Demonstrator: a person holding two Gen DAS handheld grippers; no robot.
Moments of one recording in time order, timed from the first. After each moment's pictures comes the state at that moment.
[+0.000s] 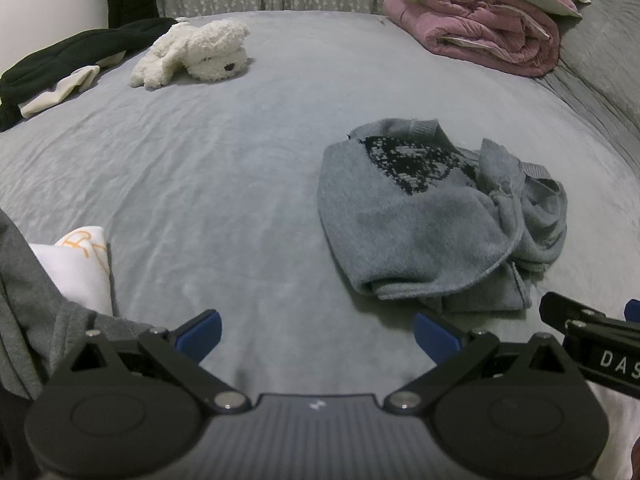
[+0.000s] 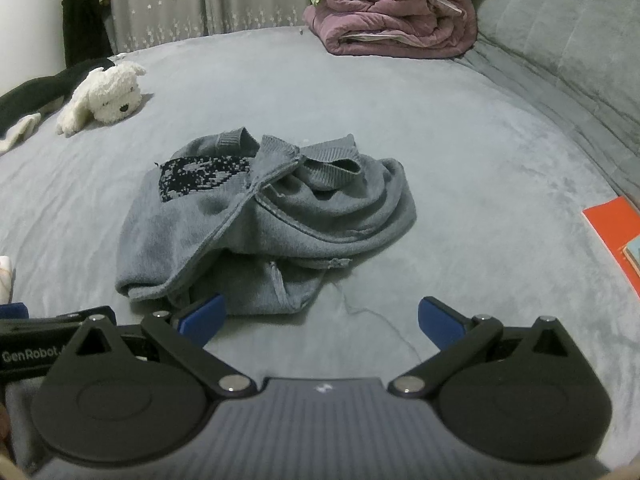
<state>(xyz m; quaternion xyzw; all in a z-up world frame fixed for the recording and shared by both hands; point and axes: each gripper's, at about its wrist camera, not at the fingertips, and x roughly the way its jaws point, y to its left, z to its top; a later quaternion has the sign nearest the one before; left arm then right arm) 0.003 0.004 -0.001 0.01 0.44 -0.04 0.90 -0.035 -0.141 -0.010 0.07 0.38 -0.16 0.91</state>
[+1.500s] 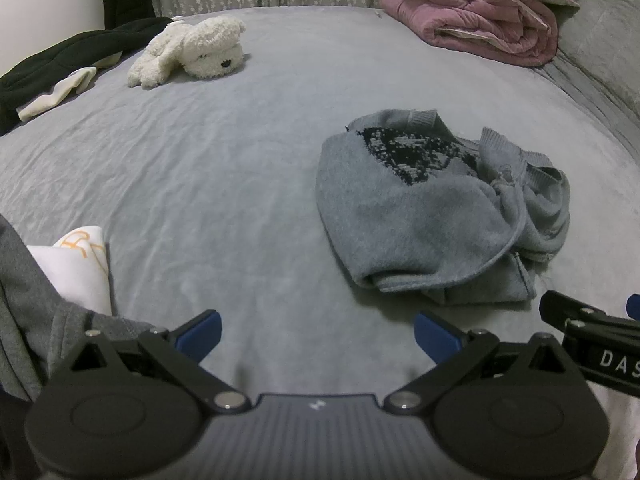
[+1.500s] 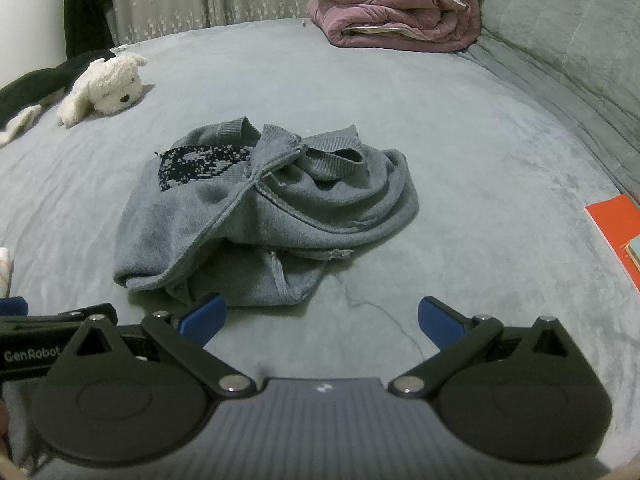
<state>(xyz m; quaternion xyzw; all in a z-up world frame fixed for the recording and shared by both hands) 0.004 0.002 -0.005 0.02 0.44 -0.05 0.89 -0.034 -0.141 -0.014 0.06 0.39 -0.15 0.90</state>
